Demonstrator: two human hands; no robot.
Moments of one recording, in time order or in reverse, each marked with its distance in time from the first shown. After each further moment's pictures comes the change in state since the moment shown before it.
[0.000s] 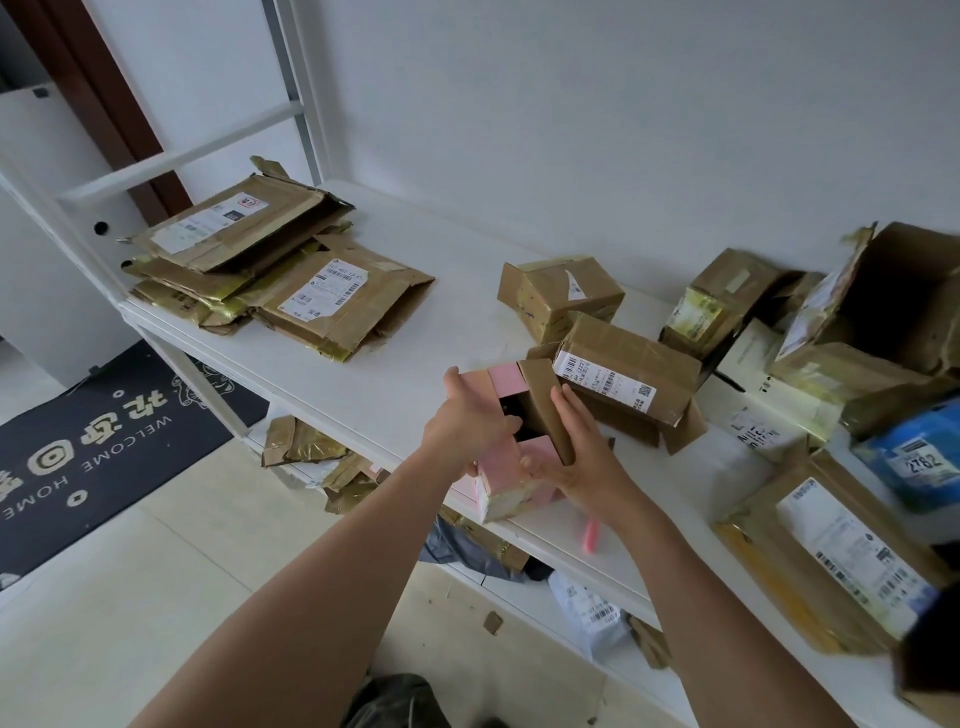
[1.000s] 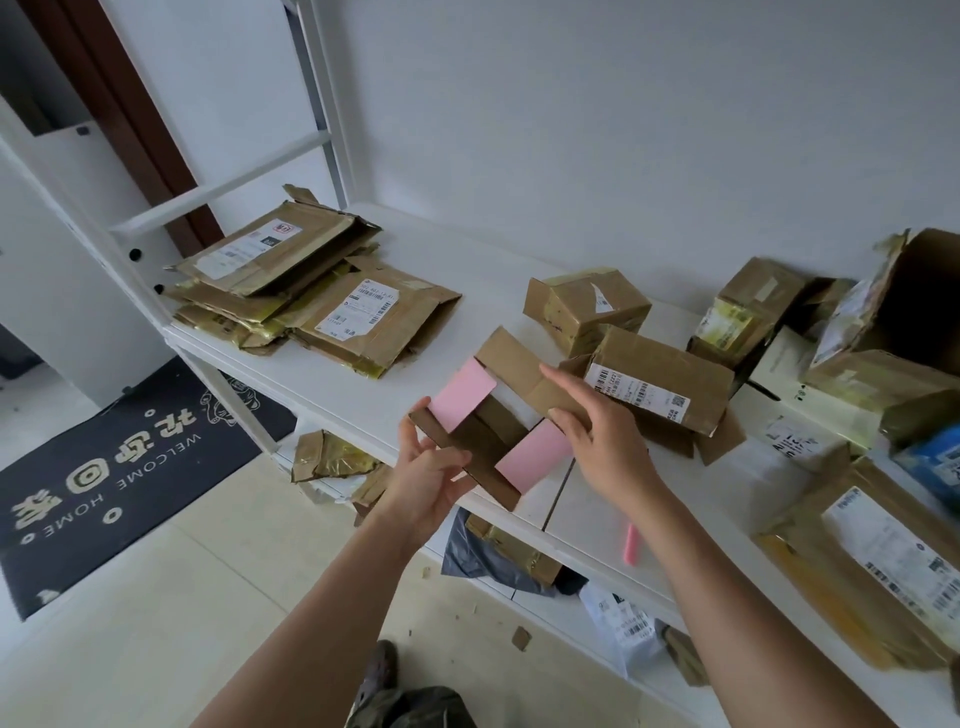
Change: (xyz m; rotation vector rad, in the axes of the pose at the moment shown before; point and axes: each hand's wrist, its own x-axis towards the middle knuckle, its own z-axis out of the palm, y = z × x) left_hand -0.009 -0.084 -0.051 -1.019 -0.227 0.234; right_hand 0.016 -0.051 0.008 -0.021 0.298 -0.301
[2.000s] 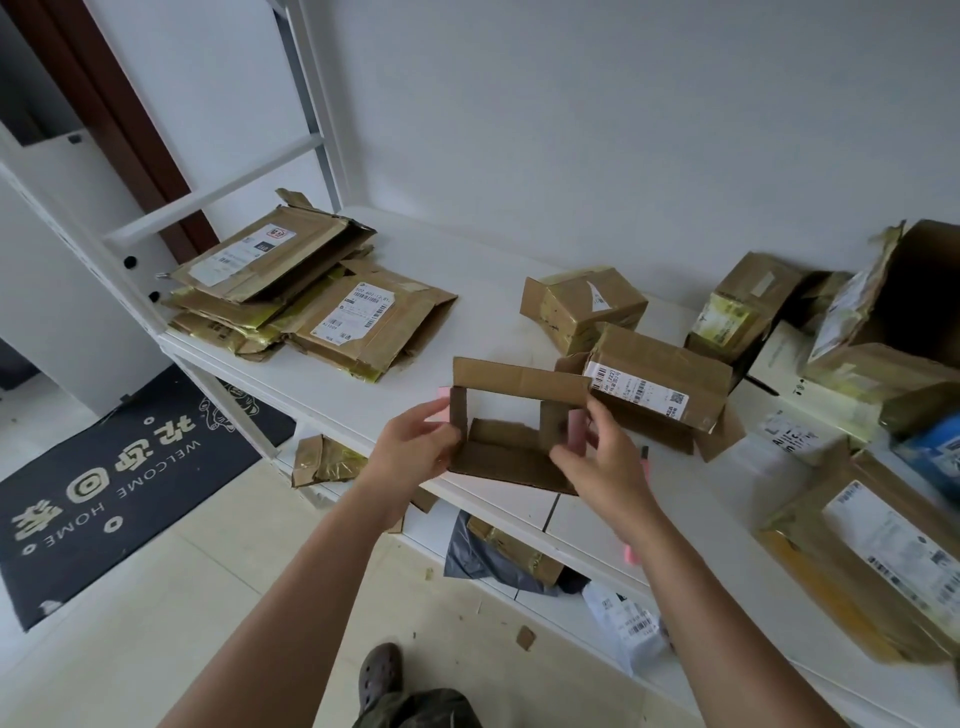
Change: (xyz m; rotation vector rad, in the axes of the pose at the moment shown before) left_hand 0.003 0.038 0.003 0.658 0.141 -0.005; right_hand -0.022 -0.001 0.010 0.241 0.019 0.499
